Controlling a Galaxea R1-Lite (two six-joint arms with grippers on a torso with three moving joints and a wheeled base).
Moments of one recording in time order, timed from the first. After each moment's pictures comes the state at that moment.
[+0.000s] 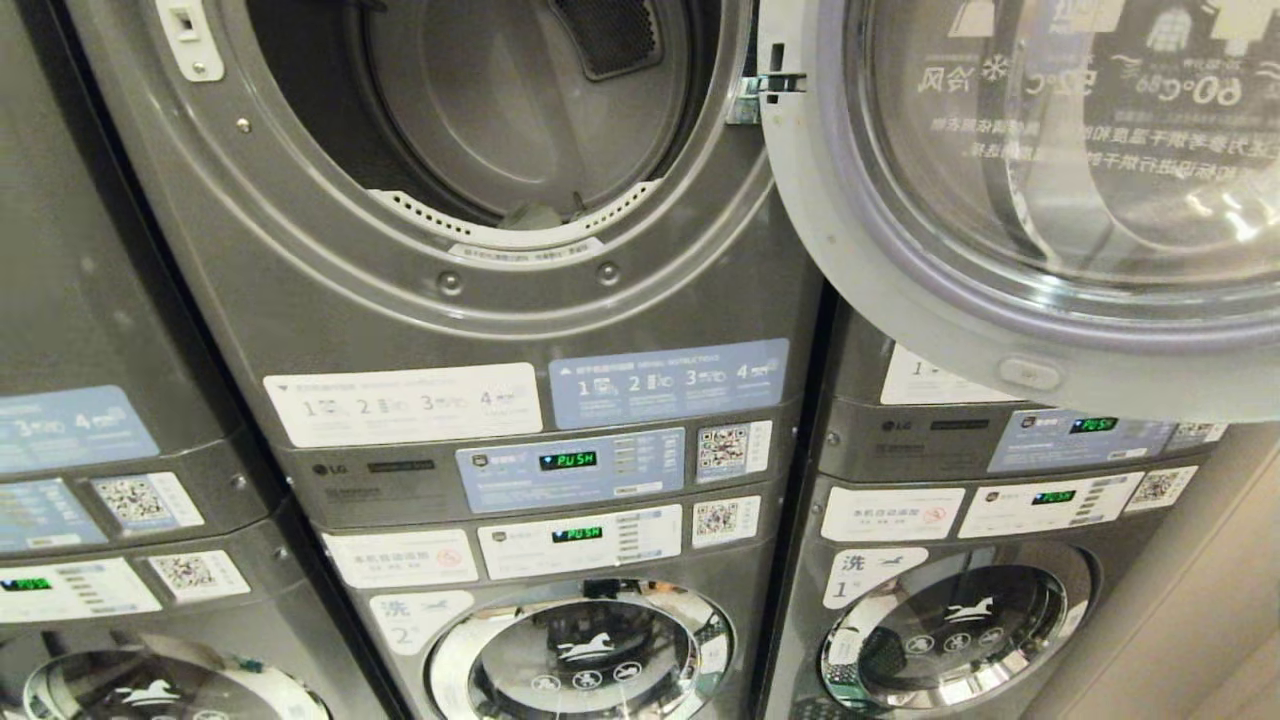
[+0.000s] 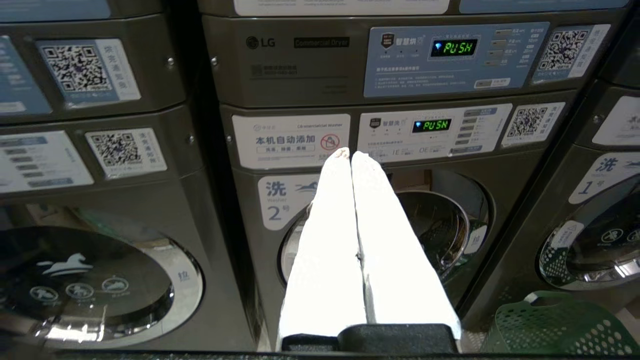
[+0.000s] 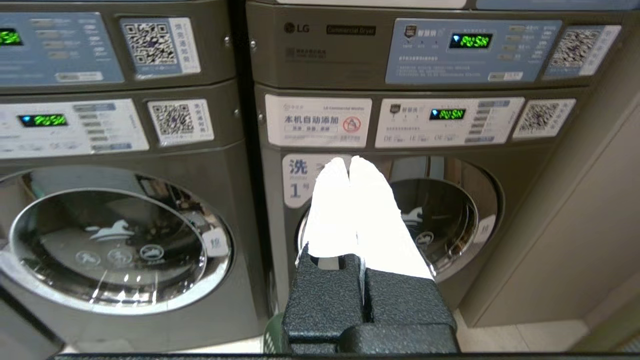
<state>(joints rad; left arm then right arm) 0.00 0.00 0.00 0.00 0.00 0.00 -0.01 0.00 0.00 0.00 0.00 -0.03</state>
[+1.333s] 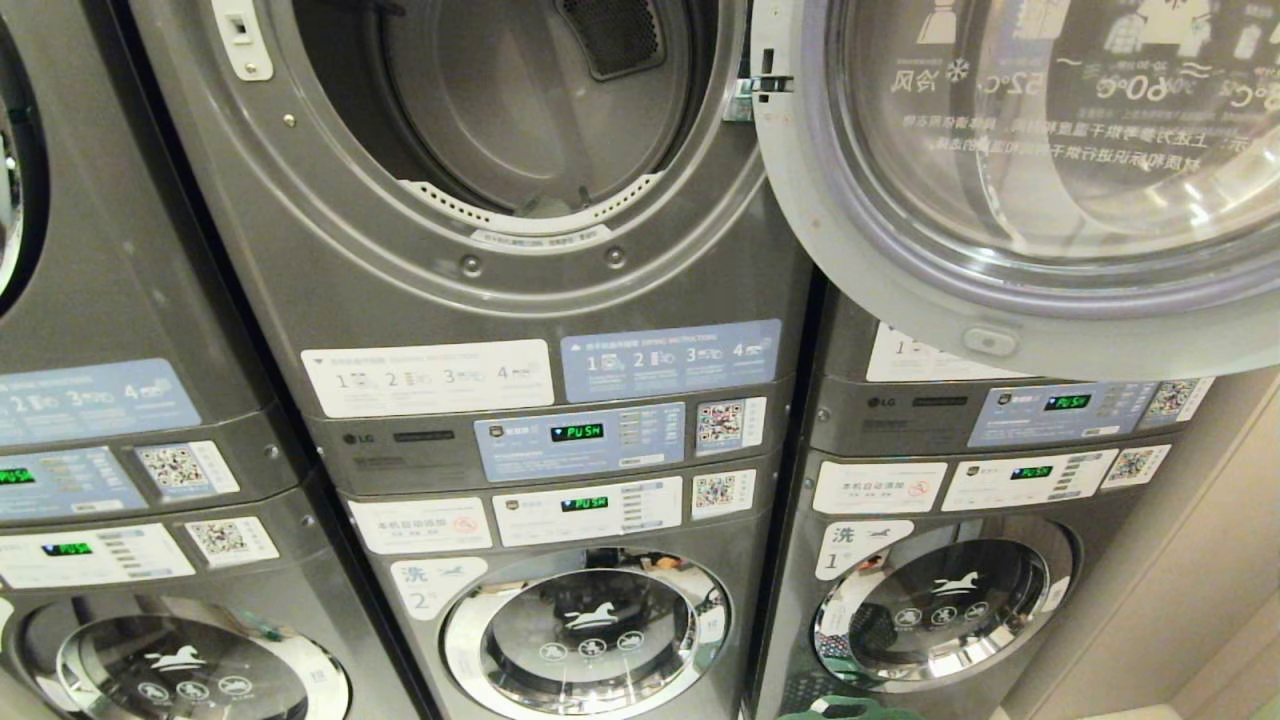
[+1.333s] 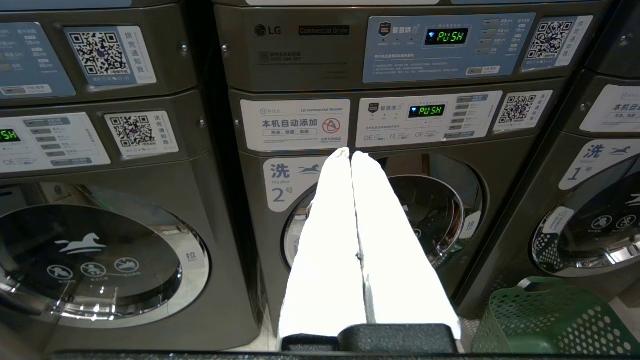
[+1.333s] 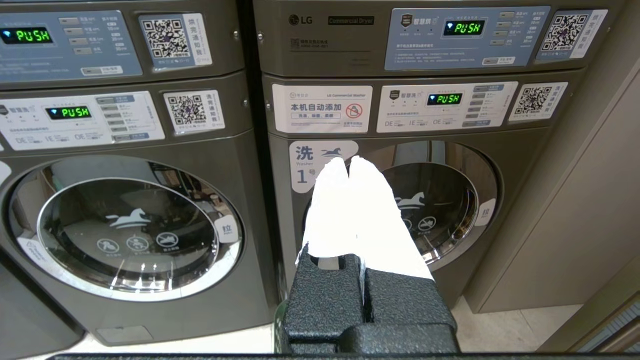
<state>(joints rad) 0.00 0.00 0.00 0.00 0.00 0.00 -0.01 0.00 0.00 0.00 0.00 0.00</state>
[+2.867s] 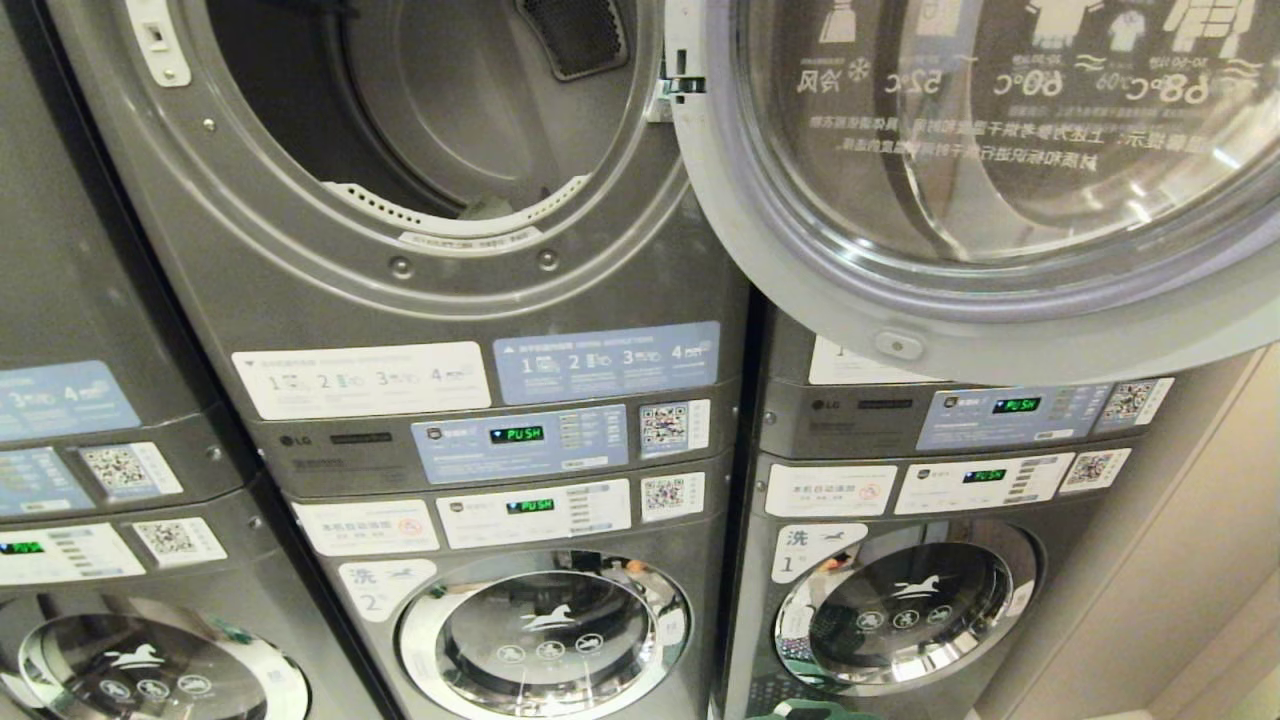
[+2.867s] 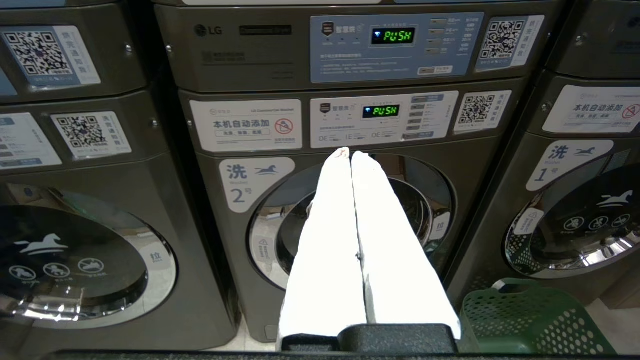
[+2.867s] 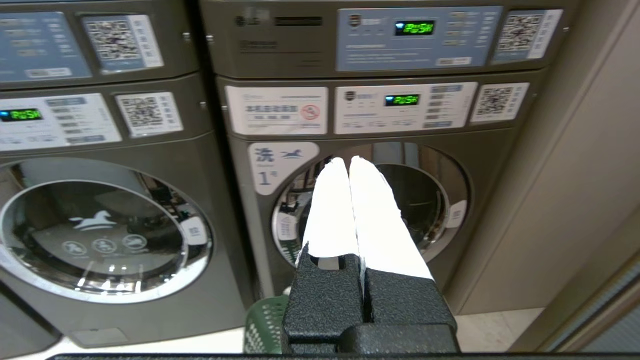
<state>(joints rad) 0.00 0.00 0.00 0.00 0.00 0.00 -0.01 0.00 0.00 0.00 0.00 0.00</state>
